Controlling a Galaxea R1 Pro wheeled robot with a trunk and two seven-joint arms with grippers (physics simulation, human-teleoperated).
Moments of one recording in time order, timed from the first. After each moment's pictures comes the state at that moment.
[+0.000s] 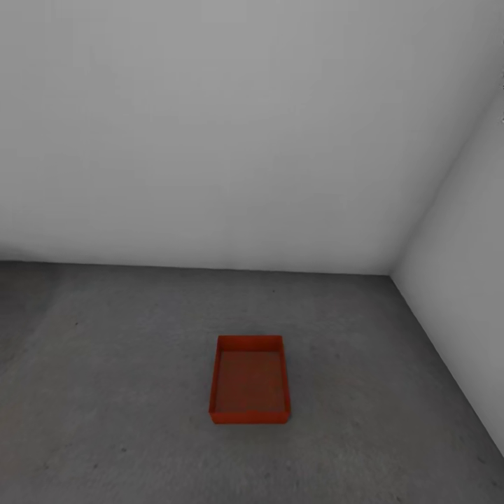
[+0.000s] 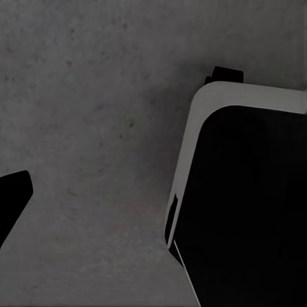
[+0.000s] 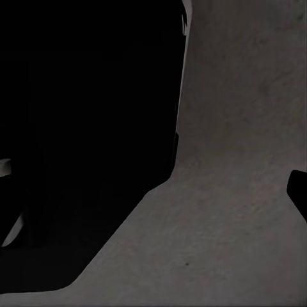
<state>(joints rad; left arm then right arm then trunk) -0.28 0.06 0.11 -0.01 0.06 -0.04 0.14 -0.14 -0.01 0.23 0.03 -0.16 -0.12 -0.03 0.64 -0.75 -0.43</state>
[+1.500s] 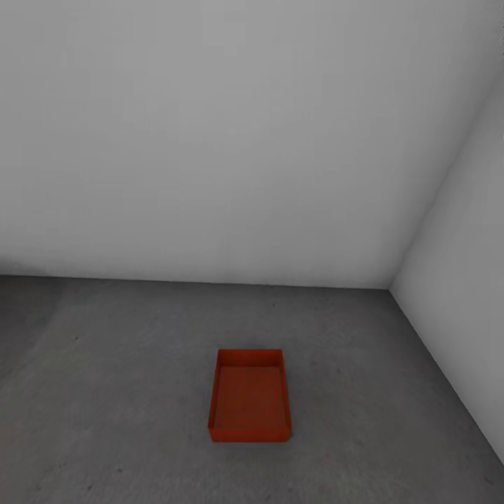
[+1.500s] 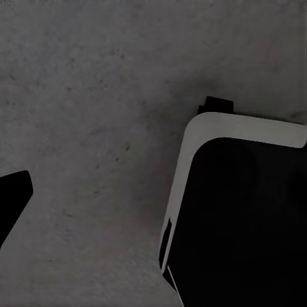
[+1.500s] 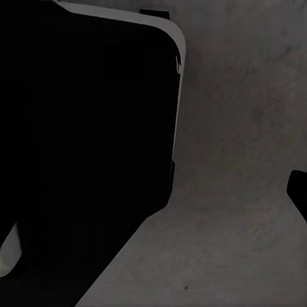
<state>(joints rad) -0.28 0.06 0.11 -0.01 0.06 -0.04 0.14 -0.14 -0.01 0.23 0.03 -0.16 -0.12 -0.03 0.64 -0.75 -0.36</state>
